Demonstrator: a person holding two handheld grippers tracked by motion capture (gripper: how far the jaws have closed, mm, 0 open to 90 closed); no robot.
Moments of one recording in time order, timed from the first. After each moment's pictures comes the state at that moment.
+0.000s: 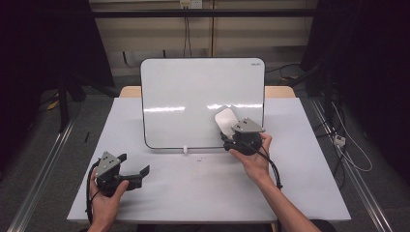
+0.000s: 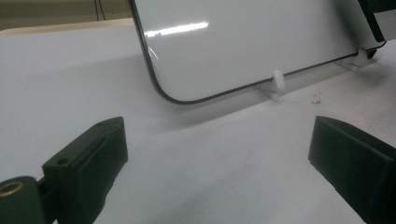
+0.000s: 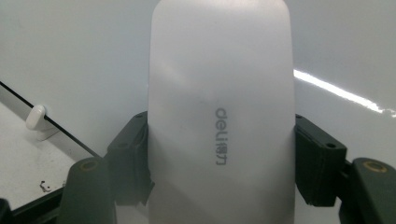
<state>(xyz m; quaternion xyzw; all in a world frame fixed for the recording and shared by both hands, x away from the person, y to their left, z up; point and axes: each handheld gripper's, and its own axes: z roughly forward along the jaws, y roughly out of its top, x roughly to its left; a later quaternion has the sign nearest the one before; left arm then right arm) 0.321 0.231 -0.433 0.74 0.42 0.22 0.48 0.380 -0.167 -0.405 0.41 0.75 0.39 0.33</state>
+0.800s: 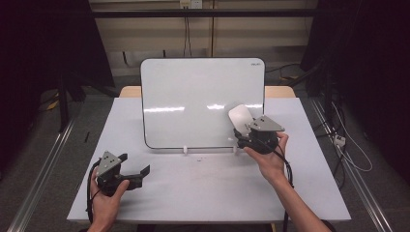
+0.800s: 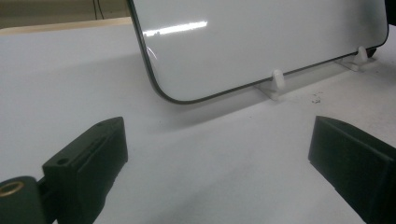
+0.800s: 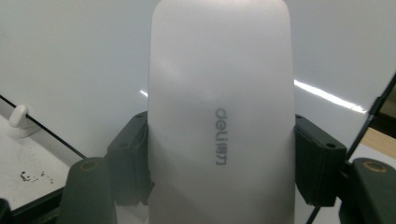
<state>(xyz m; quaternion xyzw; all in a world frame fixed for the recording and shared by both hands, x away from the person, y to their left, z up) 0.322 0.232 -0.433 0.74 0.42 0.22 0.48 0.369 -0.204 -0.387 0.42 0.74 0.40 0.35</state>
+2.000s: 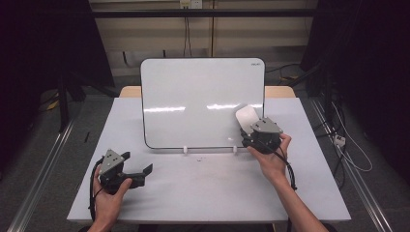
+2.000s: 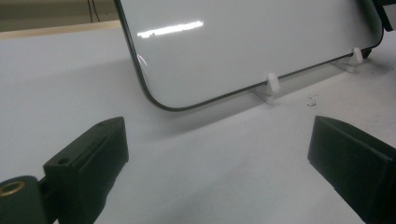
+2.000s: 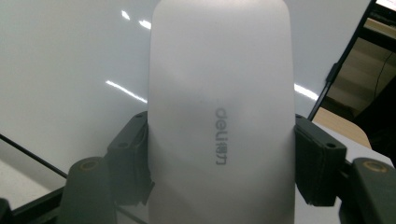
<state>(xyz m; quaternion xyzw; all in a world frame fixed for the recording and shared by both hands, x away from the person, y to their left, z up) 0.326 0.225 -0.431 0.74 0.41 0.21 0.48 0.378 -0.214 -0.407 0.43 0.73 0.35 0.40</state>
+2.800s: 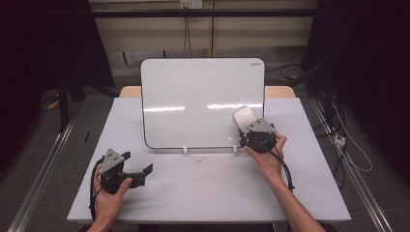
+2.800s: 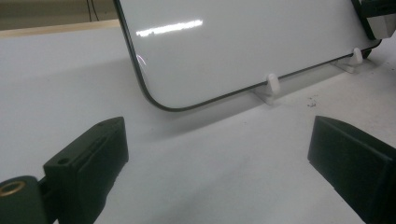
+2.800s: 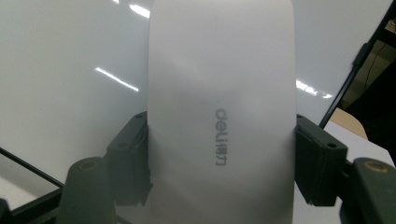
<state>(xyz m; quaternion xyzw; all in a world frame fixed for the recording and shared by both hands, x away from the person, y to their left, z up) 0.328 0.224 -0.432 0.74 0.41 0.21 0.48 0.388 -0.208 -0.420 0.44 0.74 0.32 0.40</state>
